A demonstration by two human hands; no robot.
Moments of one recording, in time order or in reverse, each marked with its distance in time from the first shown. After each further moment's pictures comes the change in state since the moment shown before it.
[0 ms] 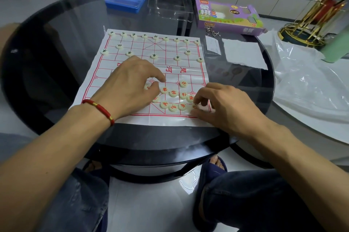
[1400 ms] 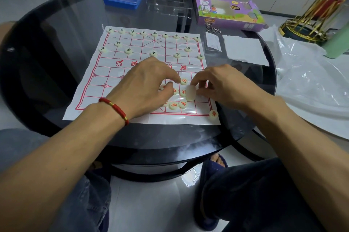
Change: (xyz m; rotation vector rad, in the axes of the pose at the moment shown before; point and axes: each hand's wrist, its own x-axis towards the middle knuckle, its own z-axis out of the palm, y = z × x) left_hand 0.006 0.020 0.012 -0.030 -0.010 0.104; right_hand 0.045 0.024 -0.007 0.029 -0.118 -0.013
